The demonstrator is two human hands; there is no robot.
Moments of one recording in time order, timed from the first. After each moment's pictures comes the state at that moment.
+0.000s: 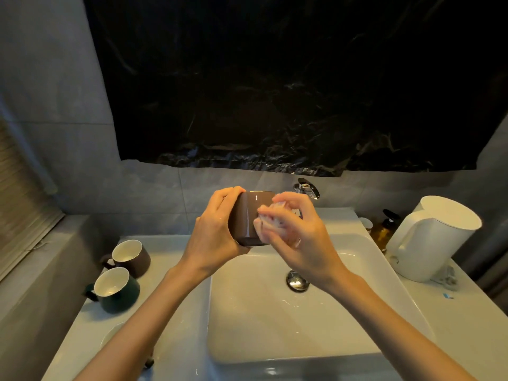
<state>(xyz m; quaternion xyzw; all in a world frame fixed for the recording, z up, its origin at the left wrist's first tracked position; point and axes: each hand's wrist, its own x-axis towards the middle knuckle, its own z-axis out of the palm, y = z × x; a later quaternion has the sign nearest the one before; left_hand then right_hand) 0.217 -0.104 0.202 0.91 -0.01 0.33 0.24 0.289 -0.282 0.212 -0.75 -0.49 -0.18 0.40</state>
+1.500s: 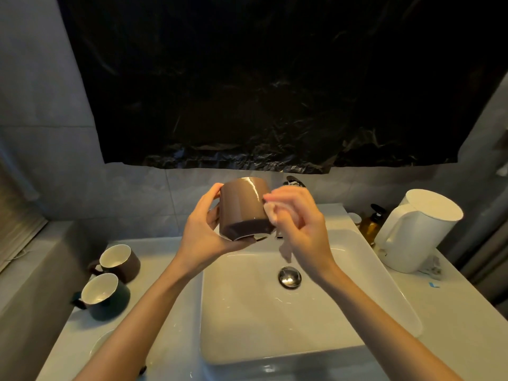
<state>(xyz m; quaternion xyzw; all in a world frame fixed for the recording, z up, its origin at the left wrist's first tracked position) 0.219 -0.114 0.205 0.78 0.01 0.25 0.57 0.290 -0.284 0.220 -0.69 -0.38 -0.12 0.60</state>
